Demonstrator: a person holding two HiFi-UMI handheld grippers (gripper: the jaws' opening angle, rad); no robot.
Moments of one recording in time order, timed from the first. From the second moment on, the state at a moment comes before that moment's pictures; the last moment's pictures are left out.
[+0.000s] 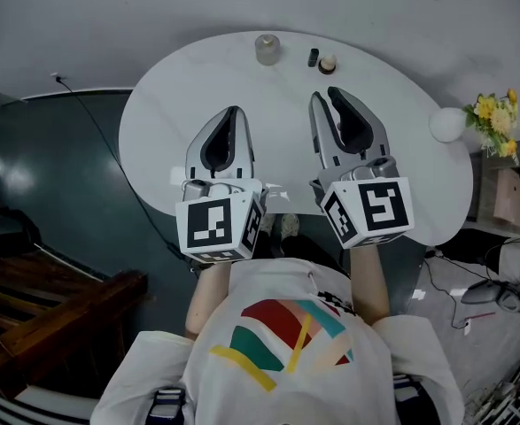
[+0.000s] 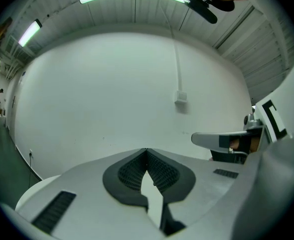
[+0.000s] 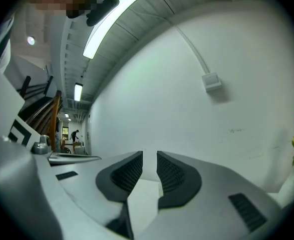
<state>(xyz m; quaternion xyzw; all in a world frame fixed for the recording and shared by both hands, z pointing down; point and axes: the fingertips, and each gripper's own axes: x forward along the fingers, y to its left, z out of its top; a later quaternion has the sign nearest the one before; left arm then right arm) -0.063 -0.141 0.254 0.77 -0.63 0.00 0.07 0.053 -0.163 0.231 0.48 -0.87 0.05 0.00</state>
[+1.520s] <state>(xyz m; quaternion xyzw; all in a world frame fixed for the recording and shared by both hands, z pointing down) -0.112 -0.228 0.355 0.74 -0.66 0.04 0.12 -0.041 -0.378 0.402 0.47 -0.86 0.07 0.20</state>
